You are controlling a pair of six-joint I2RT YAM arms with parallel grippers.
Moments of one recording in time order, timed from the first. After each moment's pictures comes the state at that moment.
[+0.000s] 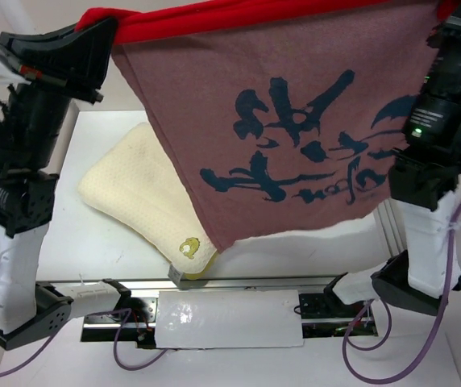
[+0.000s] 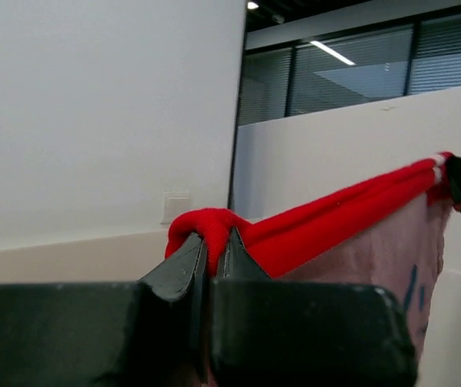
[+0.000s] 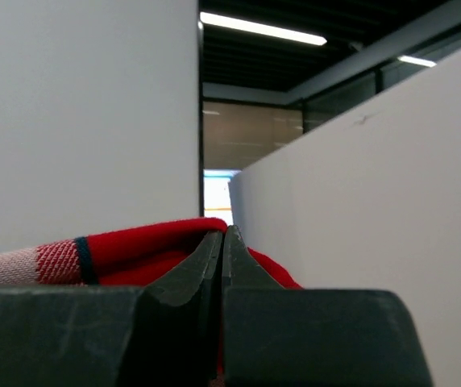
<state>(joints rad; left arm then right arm) -0.46 1.19 2.07 -0.10 0.15 -0.24 0.59 1.37 2.34 0.24 0.54 -0.87</state>
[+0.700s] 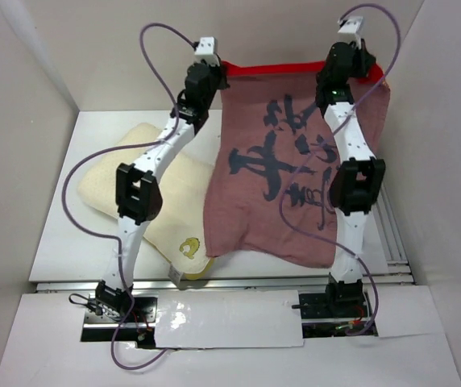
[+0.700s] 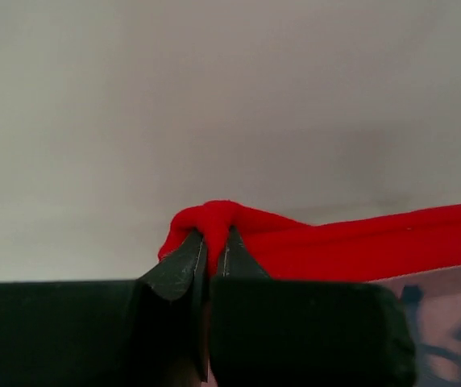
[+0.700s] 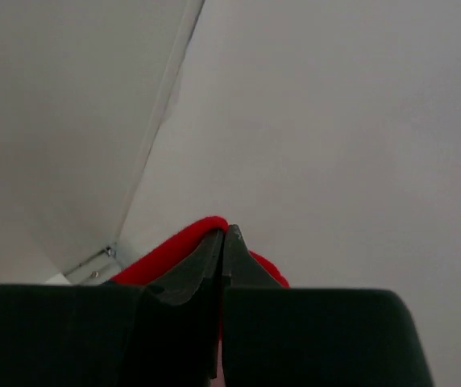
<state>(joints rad) -0.40 2.34 2.38 0.08 -0.18 -0.22 0.07 2.17 2.22 0.28 0.92 -0.63</state>
